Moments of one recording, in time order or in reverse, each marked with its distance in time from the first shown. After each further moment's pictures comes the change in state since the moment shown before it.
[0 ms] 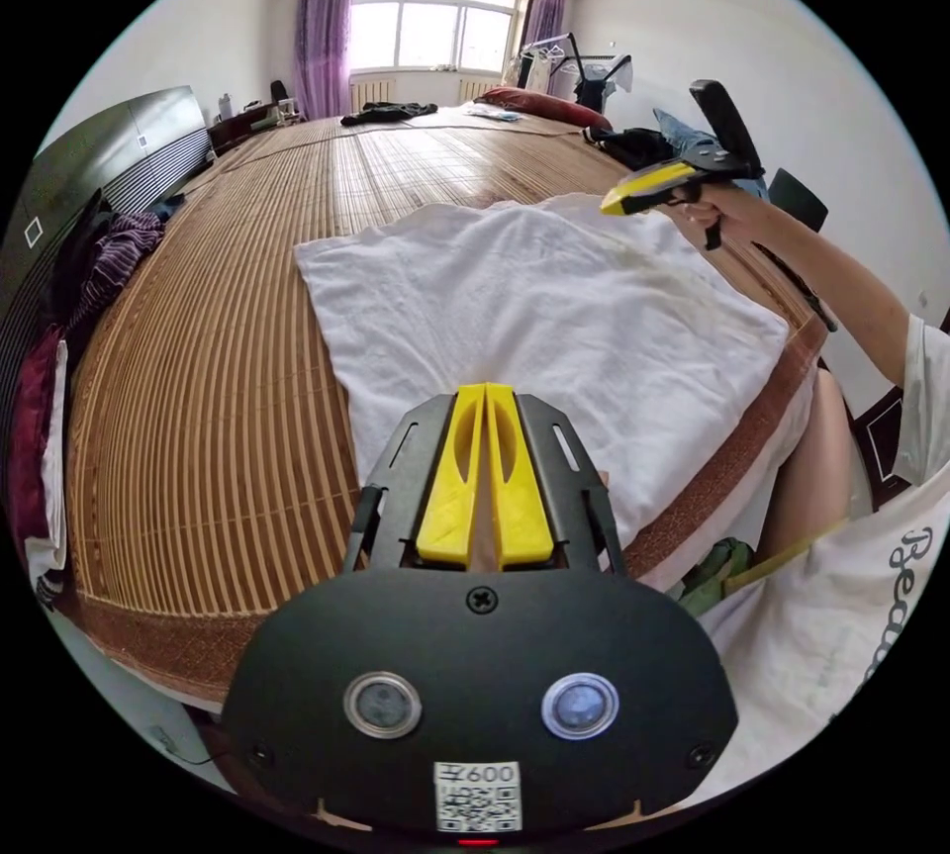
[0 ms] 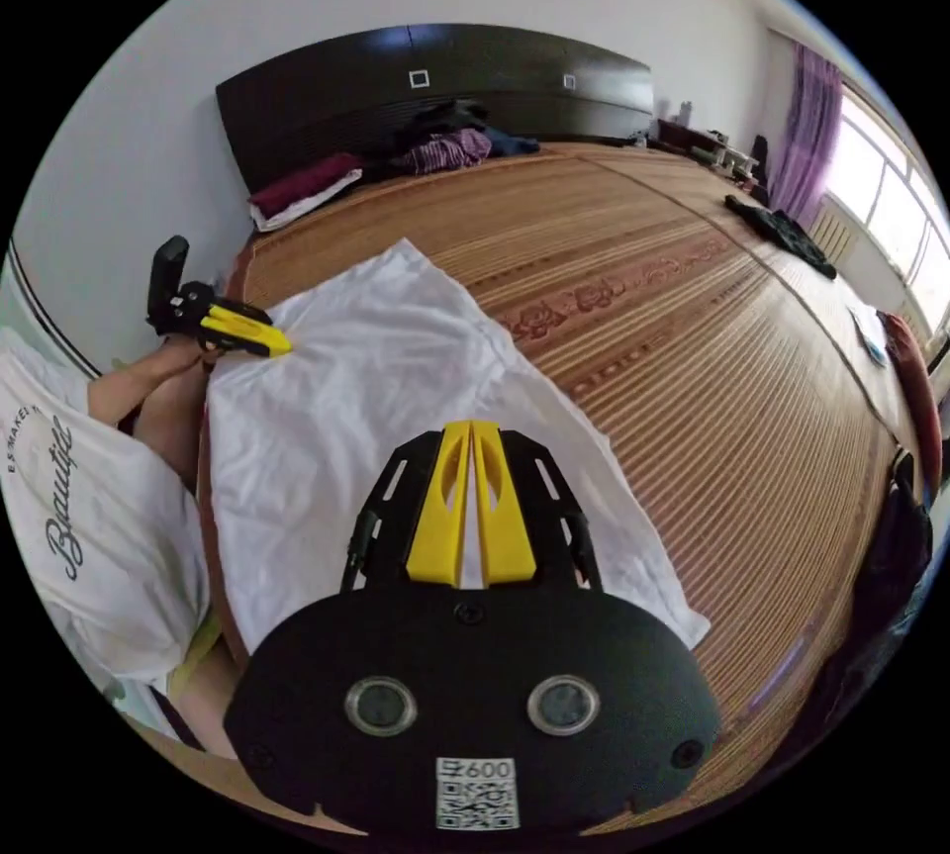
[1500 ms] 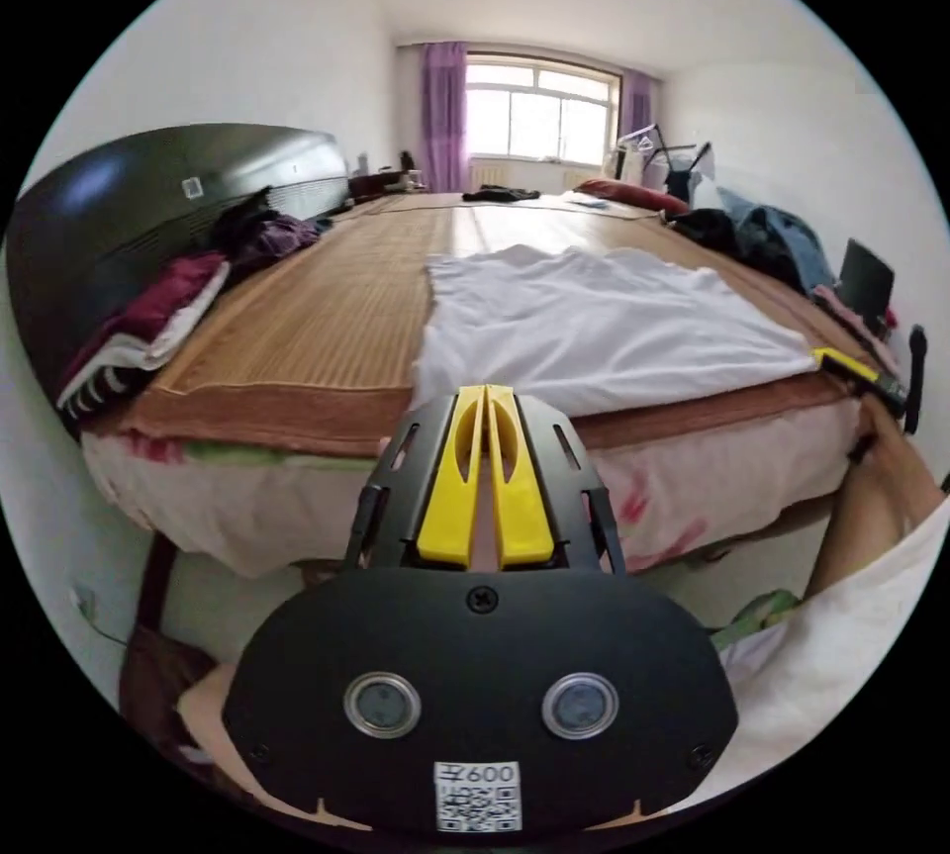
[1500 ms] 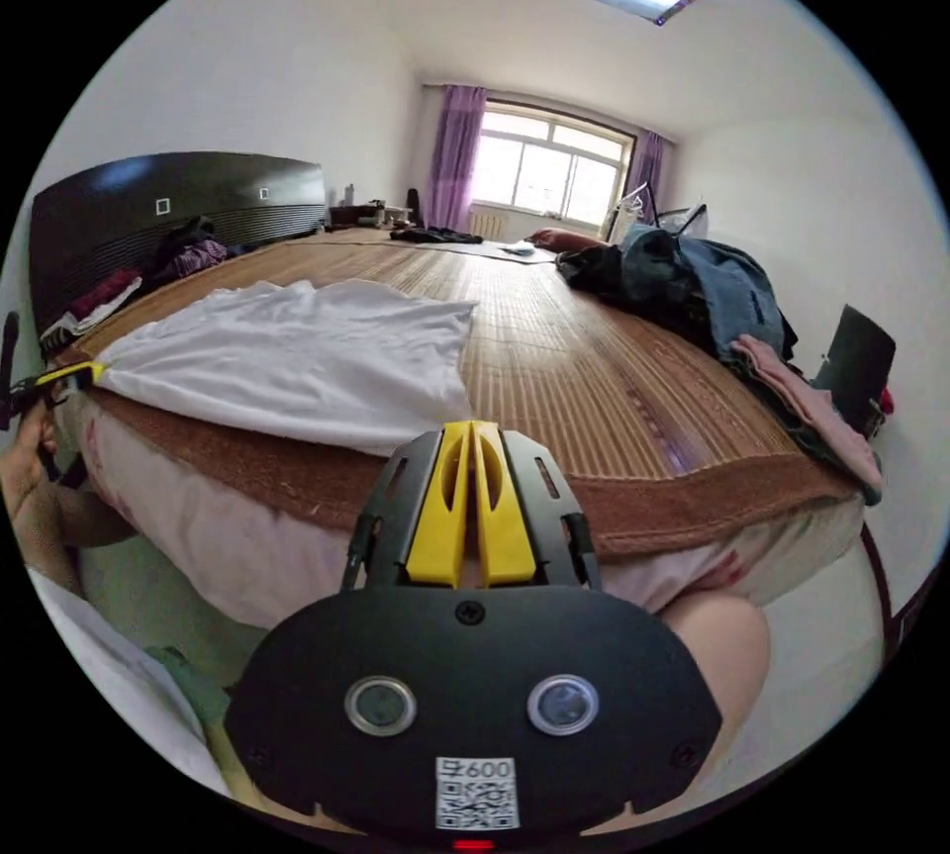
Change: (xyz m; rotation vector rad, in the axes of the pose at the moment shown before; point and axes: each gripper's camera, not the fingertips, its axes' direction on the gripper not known) left arm 0.004 0.501 -0.066 0.284 -0.329 -0.117; right arm -0.088 0.522 0.071 0.319 0.833 0.682
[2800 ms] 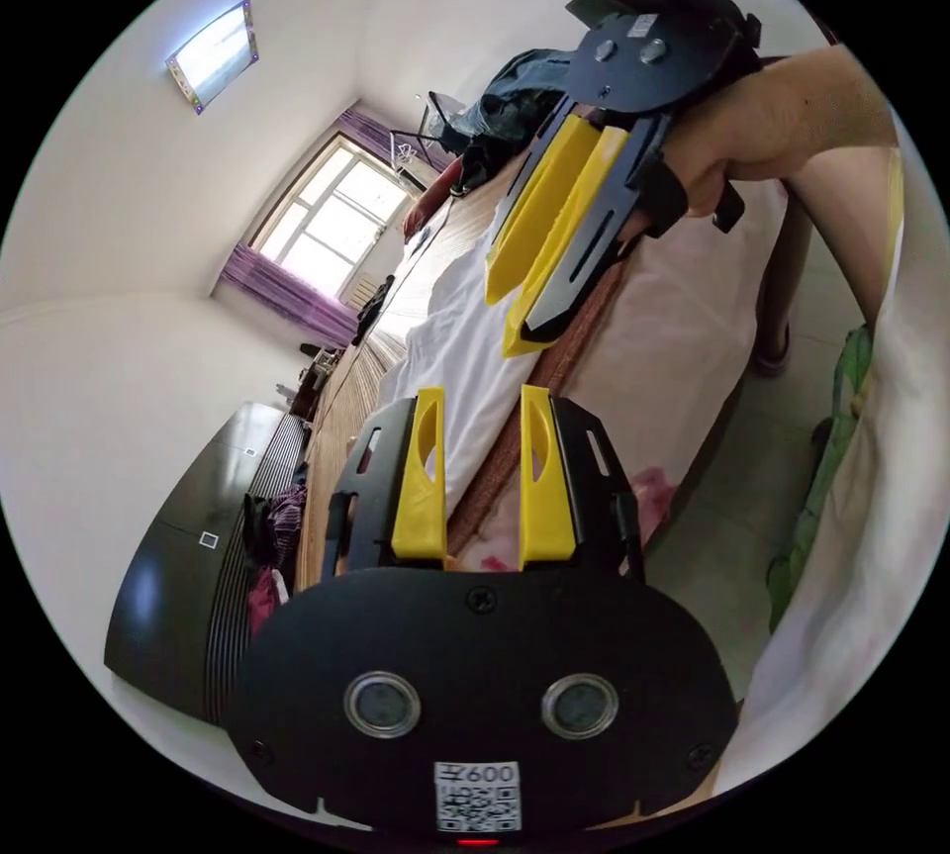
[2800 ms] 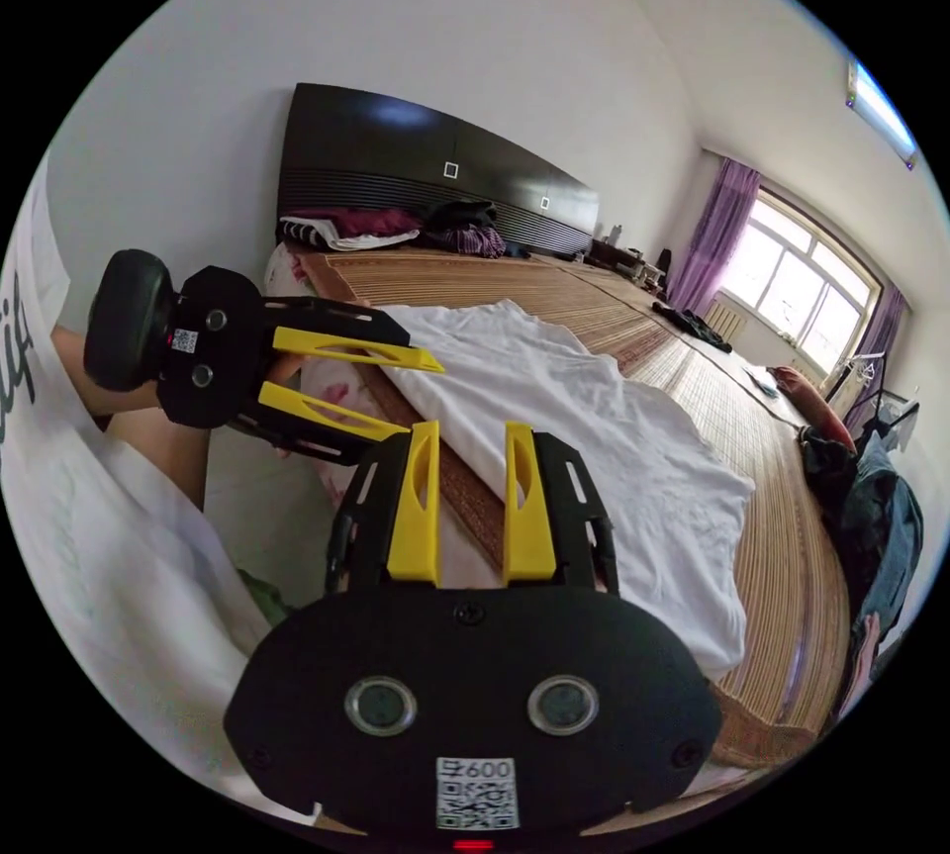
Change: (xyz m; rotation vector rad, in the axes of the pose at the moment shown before) left arm 0.184 0.324 0.059 0.177 -0.101 0.852; right arm -0.068 0.139 0.014 0.164 -0.678 -0.579
